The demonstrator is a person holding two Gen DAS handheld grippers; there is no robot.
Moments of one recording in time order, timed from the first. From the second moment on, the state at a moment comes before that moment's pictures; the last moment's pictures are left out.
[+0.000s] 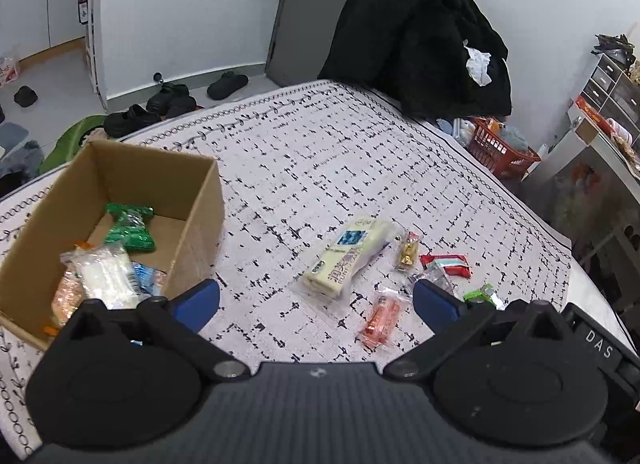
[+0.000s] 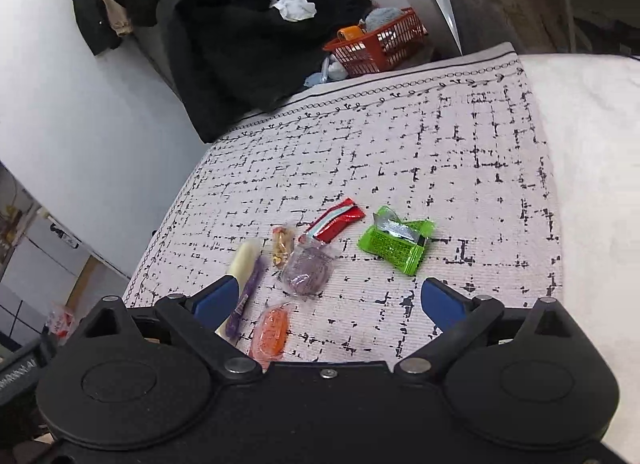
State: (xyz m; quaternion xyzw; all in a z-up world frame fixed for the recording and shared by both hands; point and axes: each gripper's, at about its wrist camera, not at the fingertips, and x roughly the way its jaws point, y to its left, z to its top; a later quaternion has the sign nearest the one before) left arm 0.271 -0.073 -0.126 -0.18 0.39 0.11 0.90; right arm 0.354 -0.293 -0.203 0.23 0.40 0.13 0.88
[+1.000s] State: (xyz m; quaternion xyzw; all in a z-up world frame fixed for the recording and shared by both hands) left arm 0.352 -0.122 -0.230 -0.21 0.45 0.02 0.87; right arm 0.417 -0.298 -0.258 0.22 0.44 0.09 0.86
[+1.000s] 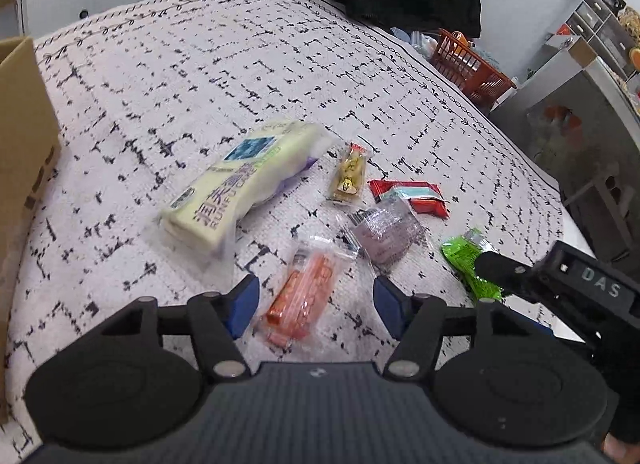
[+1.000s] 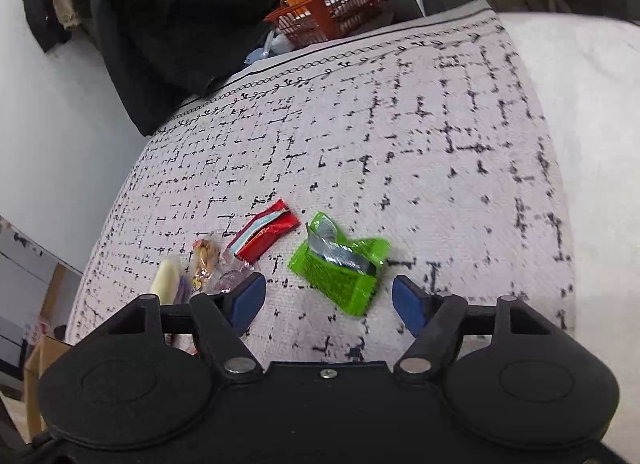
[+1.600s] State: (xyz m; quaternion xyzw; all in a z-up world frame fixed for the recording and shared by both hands) left arm 0.353 -0.113 -0.210 -0.22 0.45 0.06 0.87; right arm 0.417 -0.287 -0.255 0.22 0.43 0.09 0.87
